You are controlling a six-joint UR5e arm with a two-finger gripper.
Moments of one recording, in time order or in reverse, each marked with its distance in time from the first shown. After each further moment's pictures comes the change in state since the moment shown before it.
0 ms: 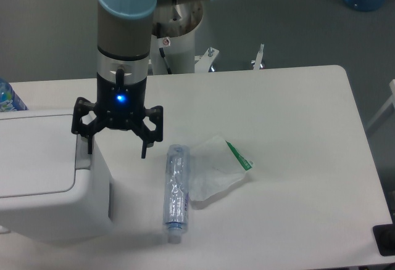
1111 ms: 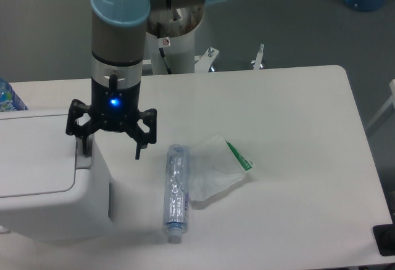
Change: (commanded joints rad) arm -0.003 -0.002 -0.021 0.000 0.000 0.002
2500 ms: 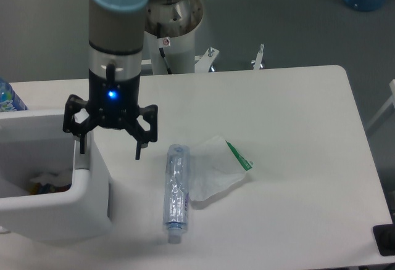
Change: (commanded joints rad) arm 0.060 0.000 0.152 0.009 0.008 0.096
